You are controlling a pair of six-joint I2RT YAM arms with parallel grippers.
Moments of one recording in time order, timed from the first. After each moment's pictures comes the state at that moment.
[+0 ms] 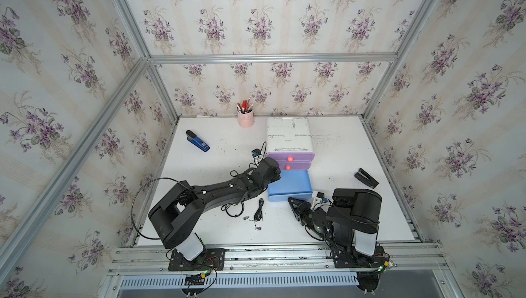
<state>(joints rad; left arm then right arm) -0.82 1.62 0.91 0.01 -0.30 -1.03 1.12 1.92 0.03 1.58 0.38 1.61</state>
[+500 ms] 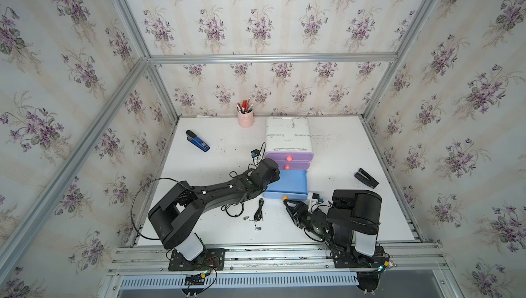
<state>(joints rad) -0.82 1.61 0.87 0.03 -0.30 -1.03 1.14 1.91 0.04 1.56 0.30 1.62</state>
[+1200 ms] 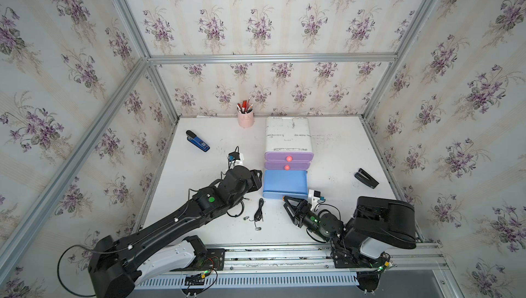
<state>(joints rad) -0.83 0.96 0.78 -0.44 -0.29 -0.90 1.19 1.58 0.00 1.54 0.30 1.61</state>
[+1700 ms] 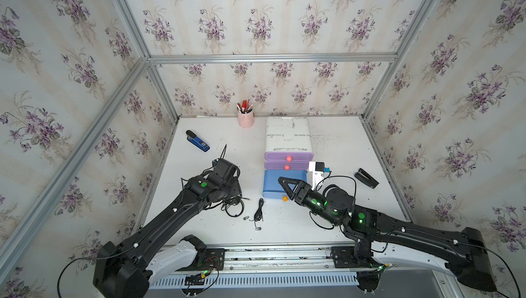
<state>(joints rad) -0.51 1.13 0.86 -0.87 -0.07 -0.80 1.19 0.86 0.61 0.06 0.29 1.11</state>
